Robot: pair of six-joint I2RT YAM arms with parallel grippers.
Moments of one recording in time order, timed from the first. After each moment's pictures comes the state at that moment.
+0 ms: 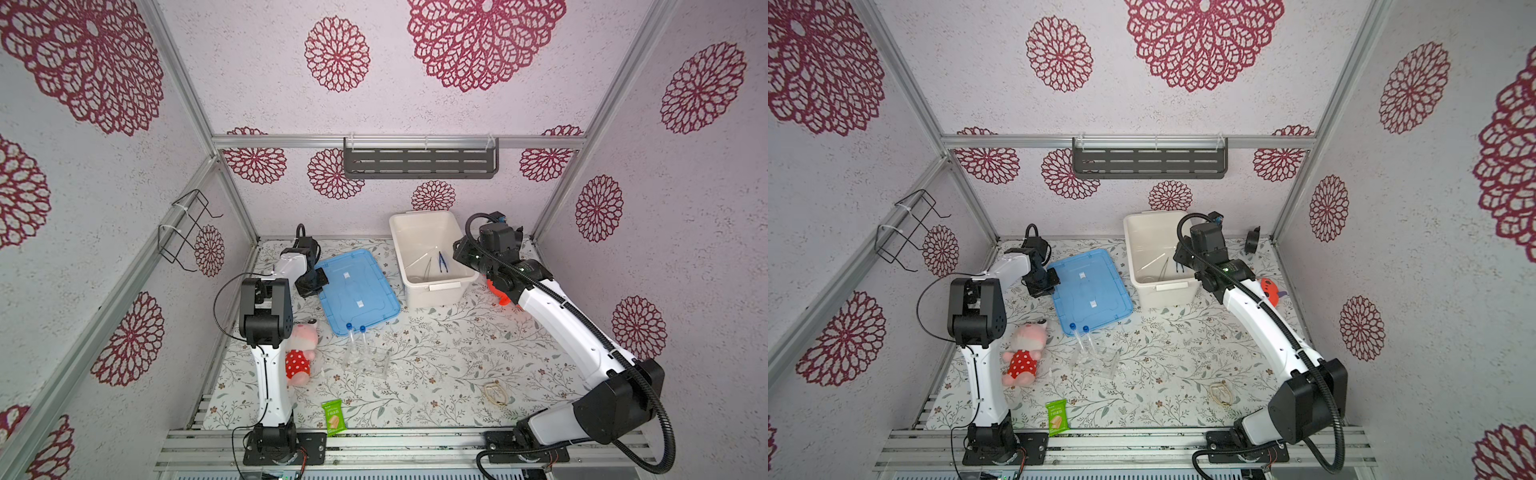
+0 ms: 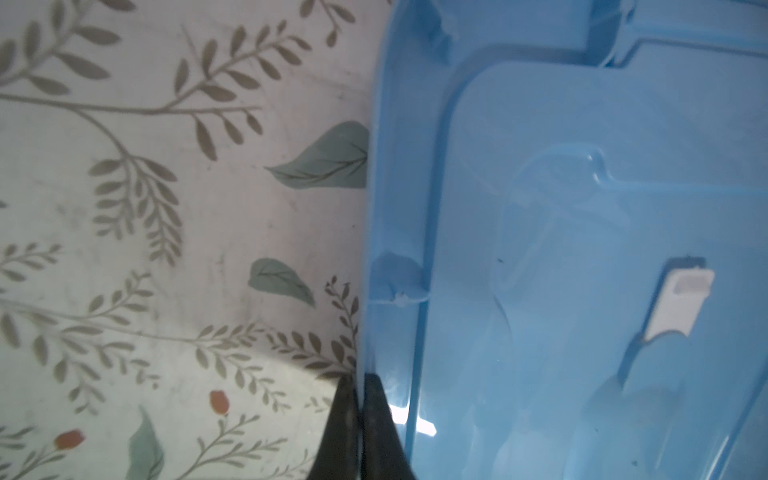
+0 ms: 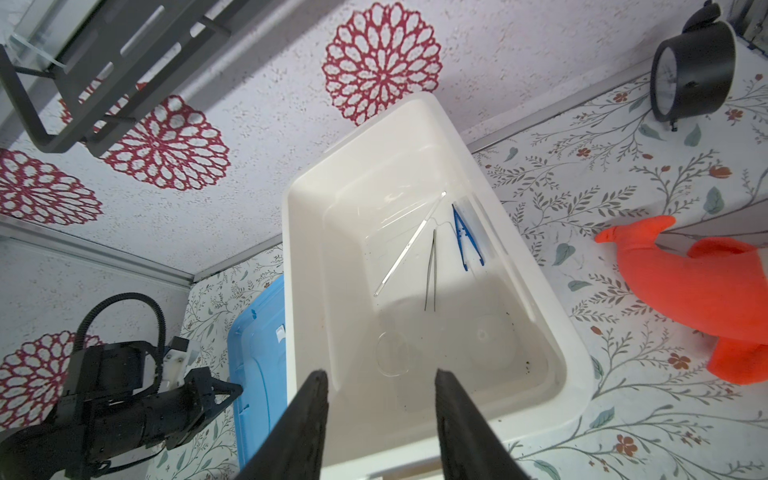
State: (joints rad) left arm -0.01 2.23 1.74 -0.84 0.01 -0.53; right arm 0.42 1.45 1.43 -0.50 0.15 0.68
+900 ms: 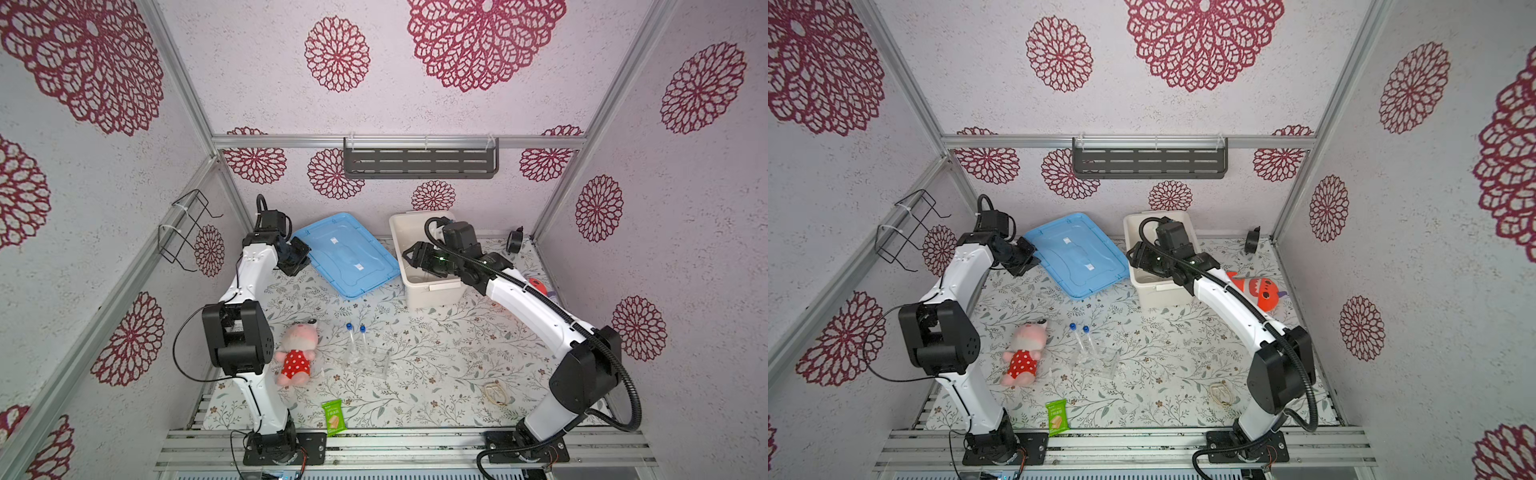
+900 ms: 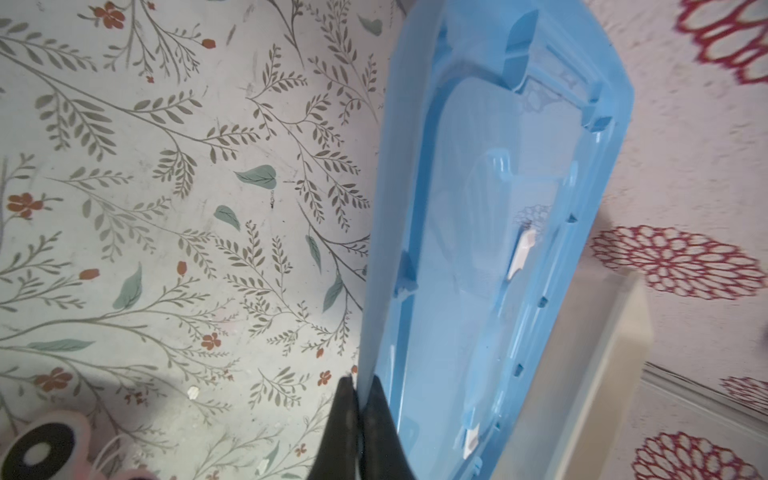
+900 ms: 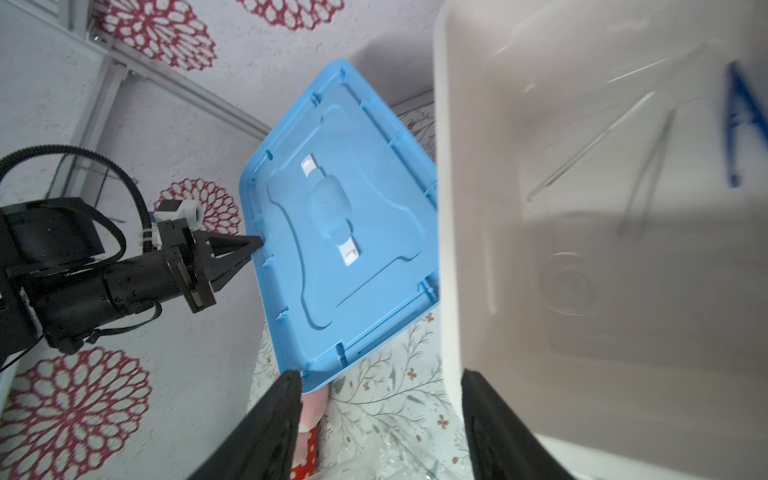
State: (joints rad) left arm 0.09 1.88 1.73 -0.83 0.30 -0.84; right arm 0.57 1.67 1.54 -0.43 -0.24 0.77
